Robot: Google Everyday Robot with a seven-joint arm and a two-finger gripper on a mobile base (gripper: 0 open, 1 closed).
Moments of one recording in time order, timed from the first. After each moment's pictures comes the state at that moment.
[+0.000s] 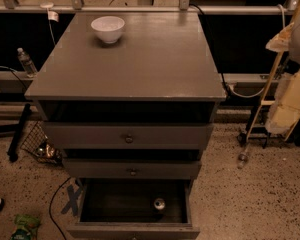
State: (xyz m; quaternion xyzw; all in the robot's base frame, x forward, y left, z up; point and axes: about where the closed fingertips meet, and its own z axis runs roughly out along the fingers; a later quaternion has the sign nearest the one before) arm 0.438 -0.214 0.986 -0.60 0.78 -0.05 0.17
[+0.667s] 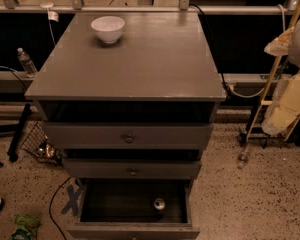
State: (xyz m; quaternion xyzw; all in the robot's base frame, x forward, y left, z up) arm 0.441 -0.215 0.978 -0.59 0.78 -0.02 0.19
